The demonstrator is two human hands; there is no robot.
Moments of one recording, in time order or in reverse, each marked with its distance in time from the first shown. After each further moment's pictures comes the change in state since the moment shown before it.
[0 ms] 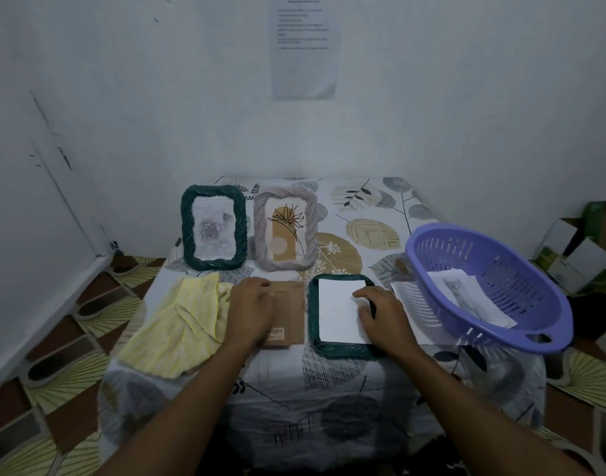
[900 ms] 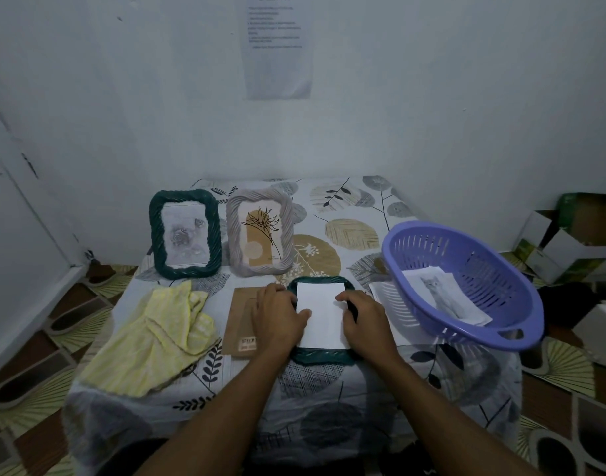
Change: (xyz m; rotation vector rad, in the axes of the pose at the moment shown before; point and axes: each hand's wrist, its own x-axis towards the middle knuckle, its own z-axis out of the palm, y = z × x) left_hand -0.006 0.058 0.069 0.230 -0.092 -0.032; right_hand -0.006 0.004 0.001 0.056 0.136 -0.020
